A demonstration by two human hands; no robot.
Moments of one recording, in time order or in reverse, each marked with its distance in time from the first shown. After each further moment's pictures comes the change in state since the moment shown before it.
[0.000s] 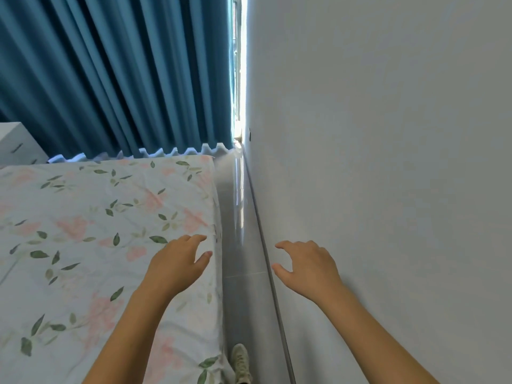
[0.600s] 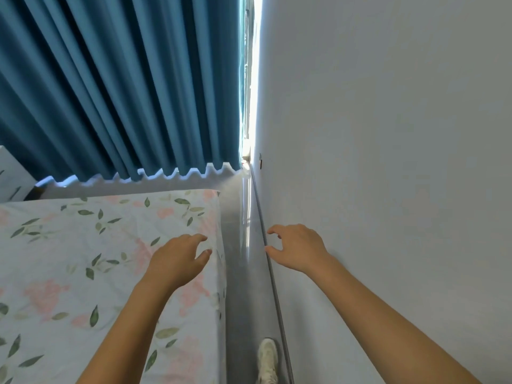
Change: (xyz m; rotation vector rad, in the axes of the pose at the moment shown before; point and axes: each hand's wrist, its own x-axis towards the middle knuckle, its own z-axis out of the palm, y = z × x) left_hand 0.352 -0.052 -0.071 0.040 -0.012 -0.030; right_hand 0.397 0.004 -0.064 -0.017 -0.107 -0.041
